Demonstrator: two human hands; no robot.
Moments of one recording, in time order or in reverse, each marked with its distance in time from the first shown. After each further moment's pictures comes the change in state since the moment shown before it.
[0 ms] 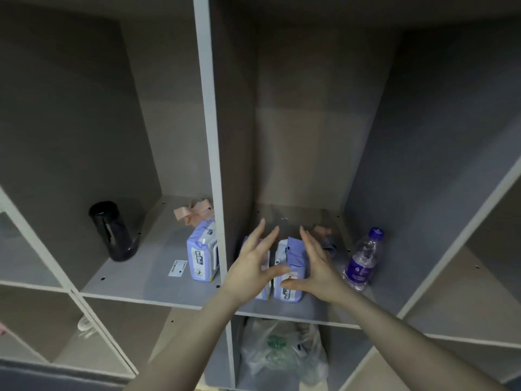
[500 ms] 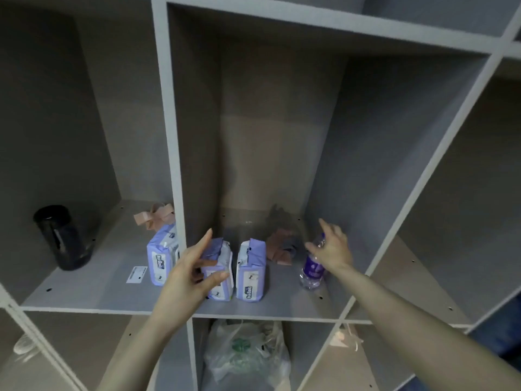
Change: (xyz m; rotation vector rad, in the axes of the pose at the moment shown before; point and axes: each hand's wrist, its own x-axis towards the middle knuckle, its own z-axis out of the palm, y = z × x) left_hand -0.053 0.021 -0.023 -0.315 0.206 -0.052; right_hand -0.010 0.027 -0.101 -0.305 0.368 0.347
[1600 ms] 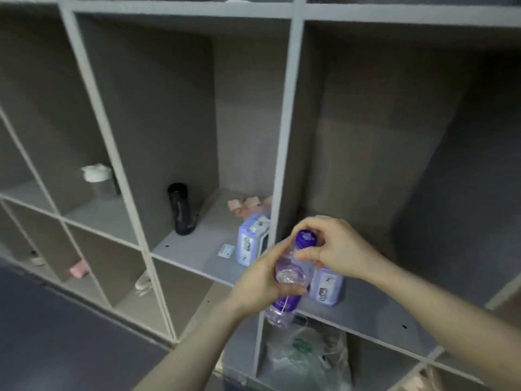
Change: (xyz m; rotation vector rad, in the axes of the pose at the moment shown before) left_hand -0.029 0.006 -0.025 0.158 -0.063 -0.075; right_hand -0.095 -0.190 -0.016 0.260 -0.535 -0.630
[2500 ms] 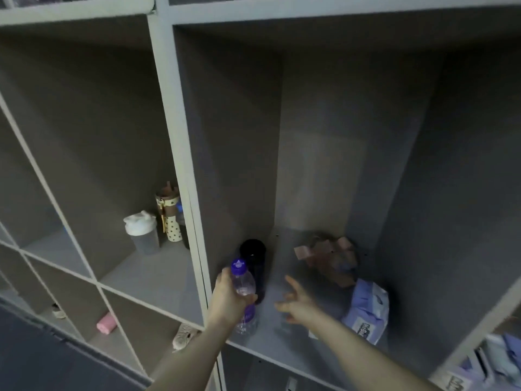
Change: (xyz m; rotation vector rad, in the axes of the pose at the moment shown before) left_hand 0.095 -0.225 -0.294 0.175 0.414 -0.408; right_hand 0.310 0.010 0.299 0.612 -0.074 0.630
